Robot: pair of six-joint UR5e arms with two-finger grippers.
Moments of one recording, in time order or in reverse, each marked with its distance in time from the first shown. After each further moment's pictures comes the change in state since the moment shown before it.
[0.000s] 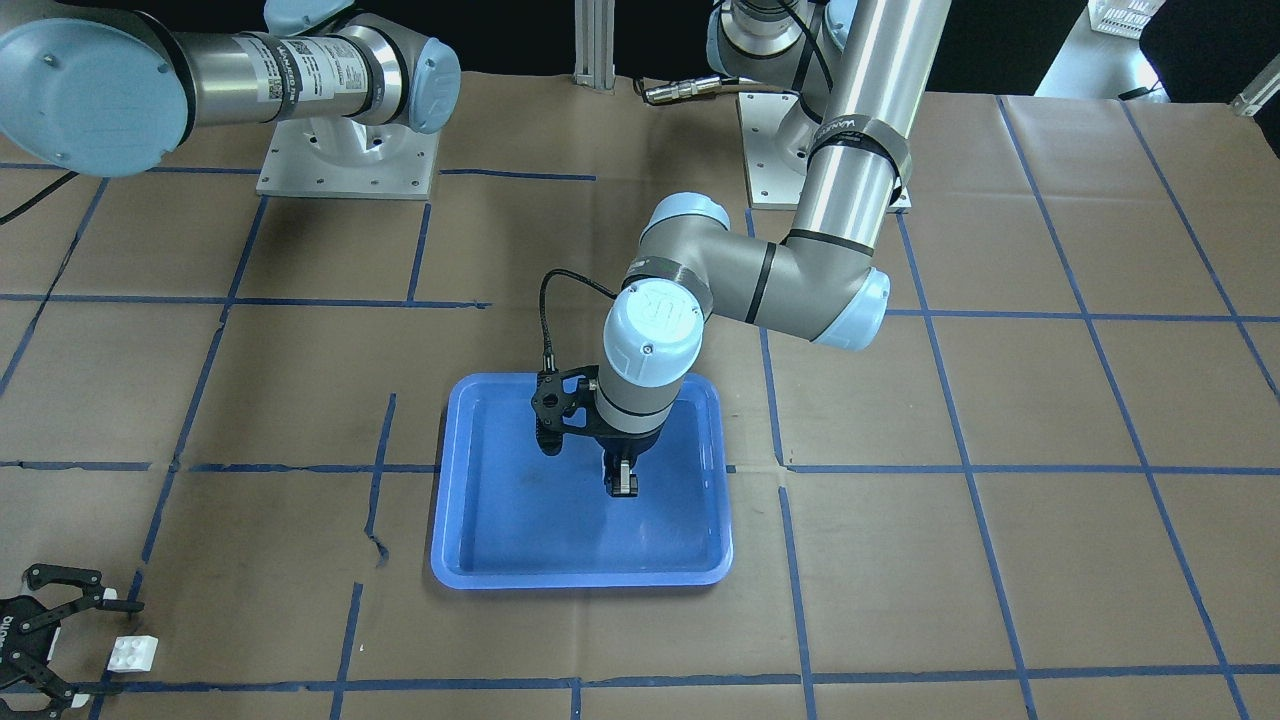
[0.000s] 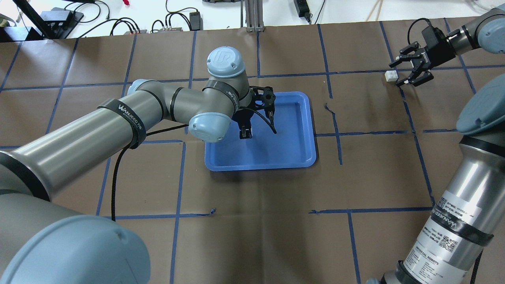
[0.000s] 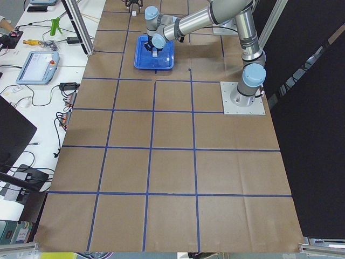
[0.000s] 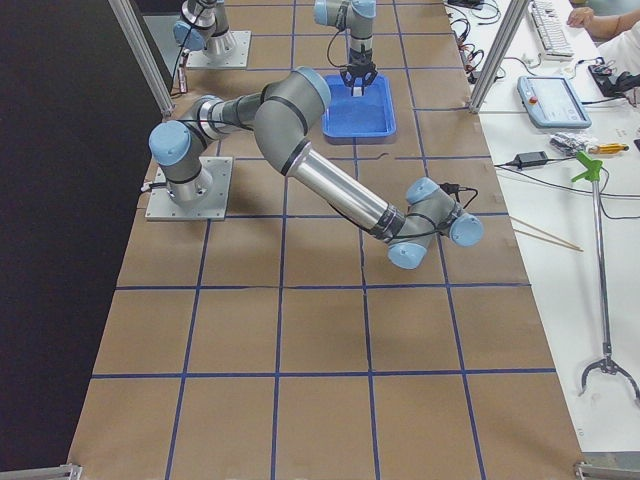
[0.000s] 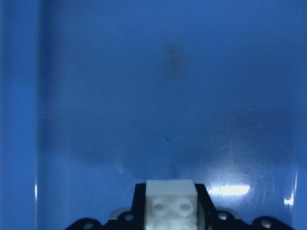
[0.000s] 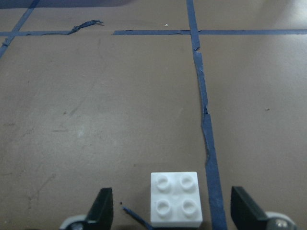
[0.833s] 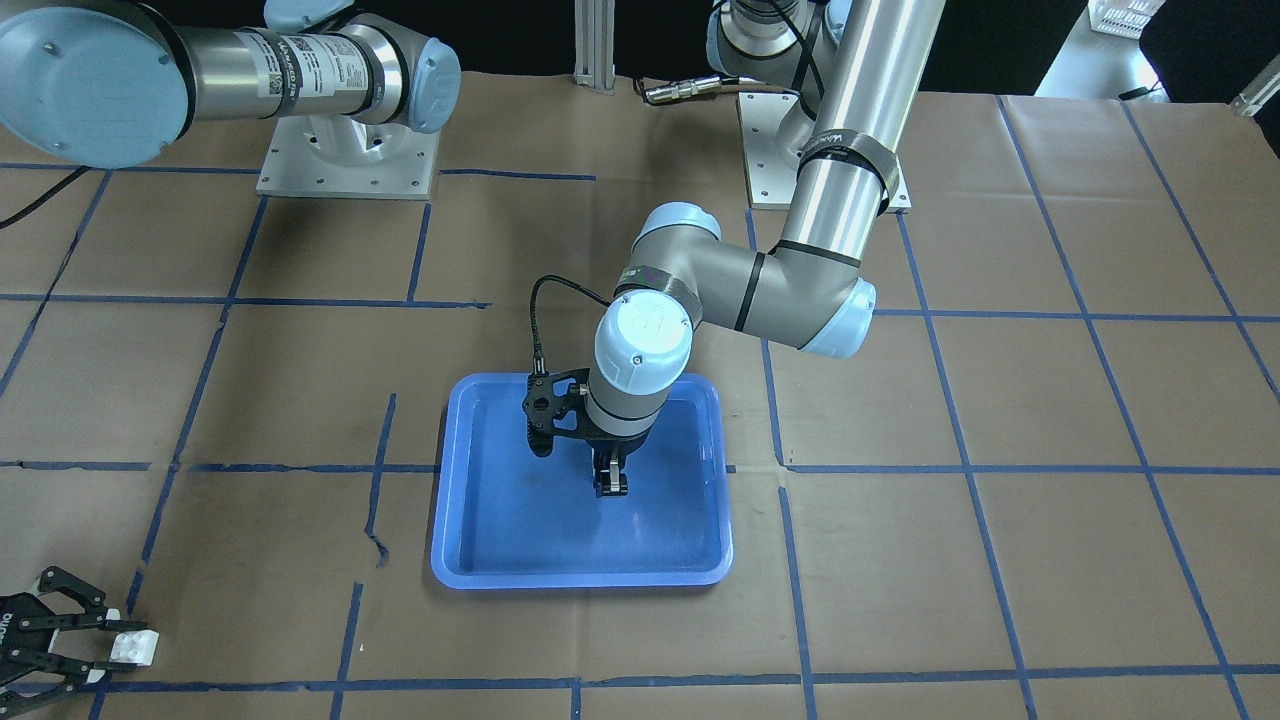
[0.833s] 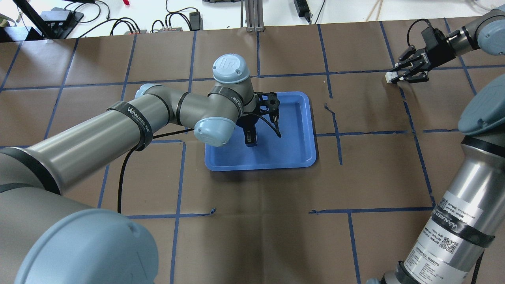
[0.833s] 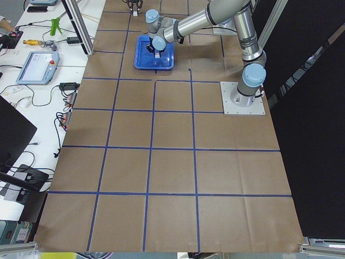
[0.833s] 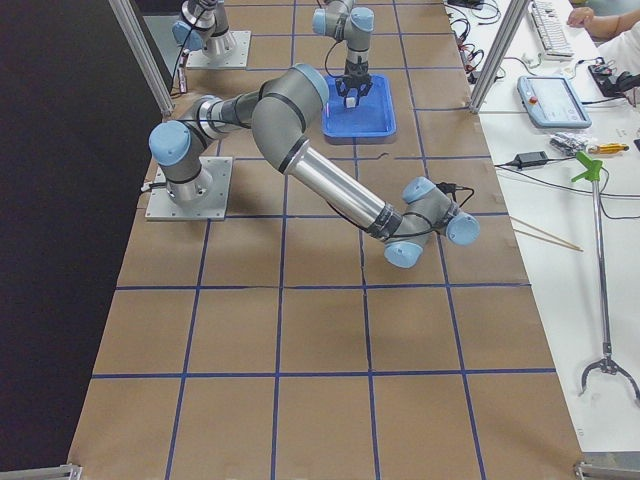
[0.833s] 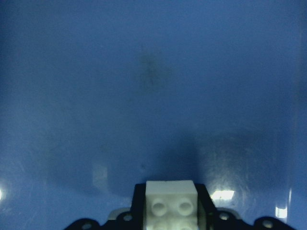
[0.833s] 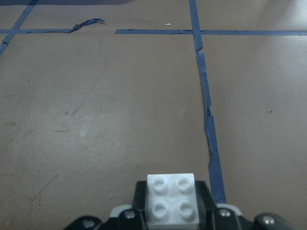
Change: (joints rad) left arm -0.010 -0.014 -0.002 0.007 -0.030 -0.028; right arm 0.000 -0.016 0.017 -0.031 0.001 0.000
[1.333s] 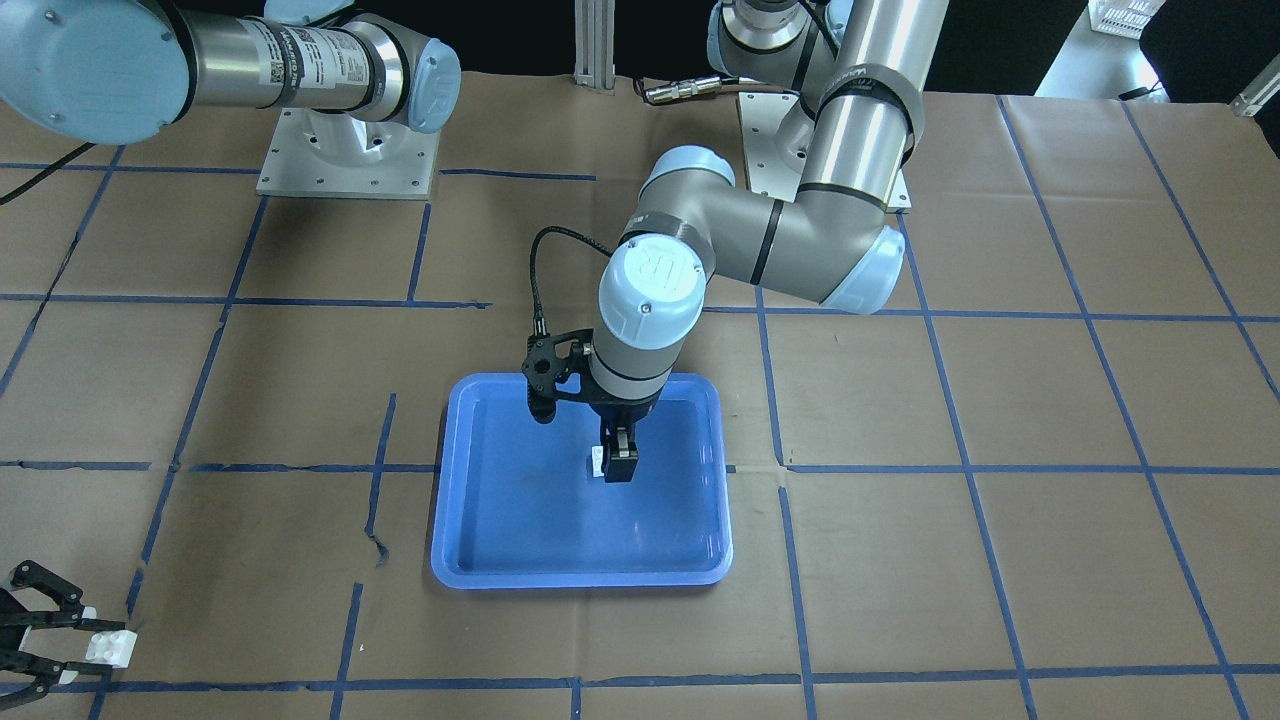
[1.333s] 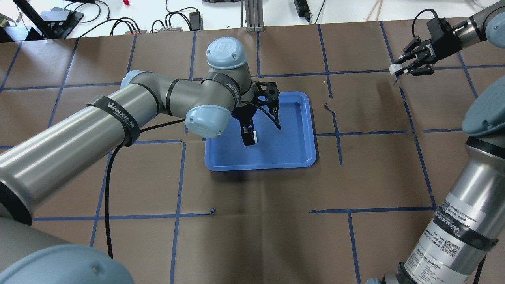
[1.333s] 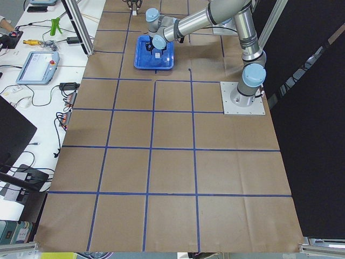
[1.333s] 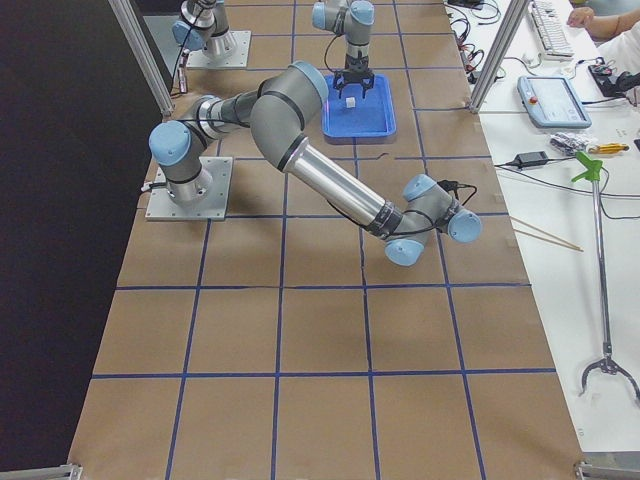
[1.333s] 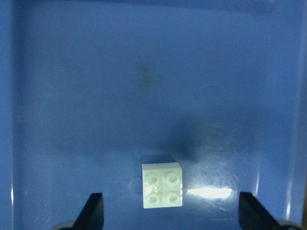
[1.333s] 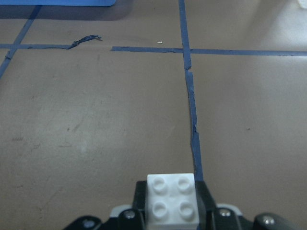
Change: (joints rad) left arm 0.003 0.134 0.037 -0.191 0.010 -0.002; right arm 0.003 -0.064 0.008 0.009 0.006 0.015
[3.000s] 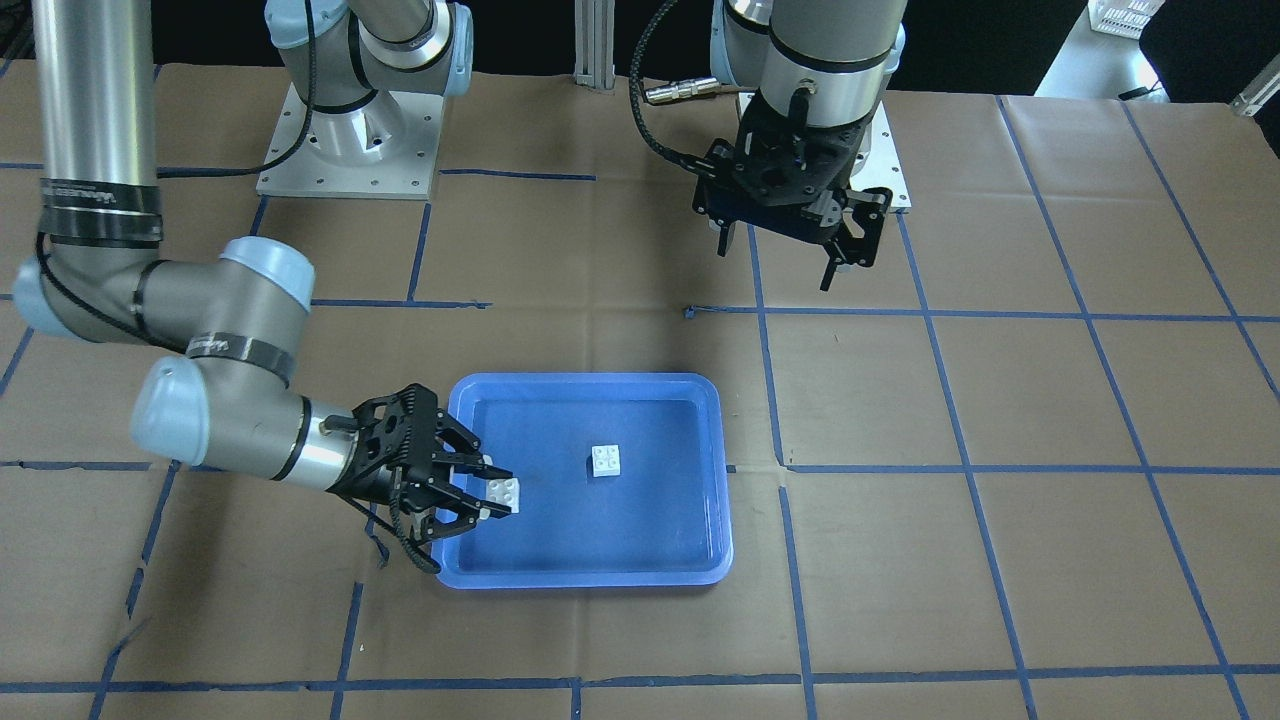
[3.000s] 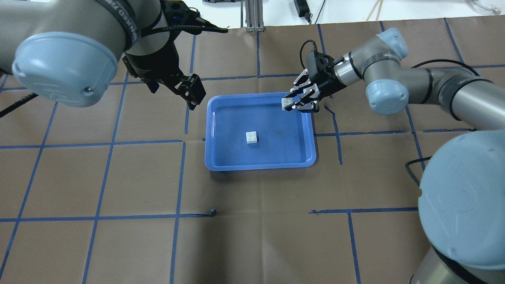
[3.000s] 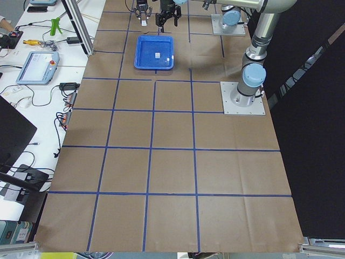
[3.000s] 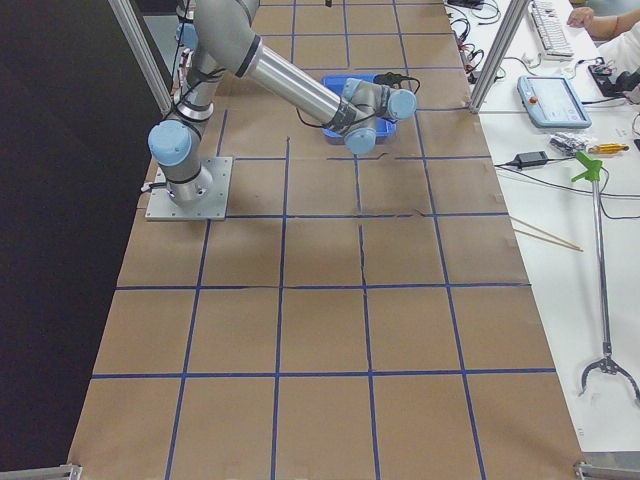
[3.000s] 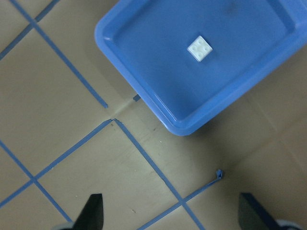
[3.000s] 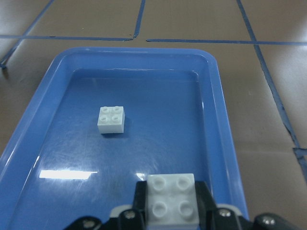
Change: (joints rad) left arm 0.163 0.397 0.093 -0.385 0.168 -1.026; right arm 0.469 -0.384 0.836 -0.889 0.169 0.678
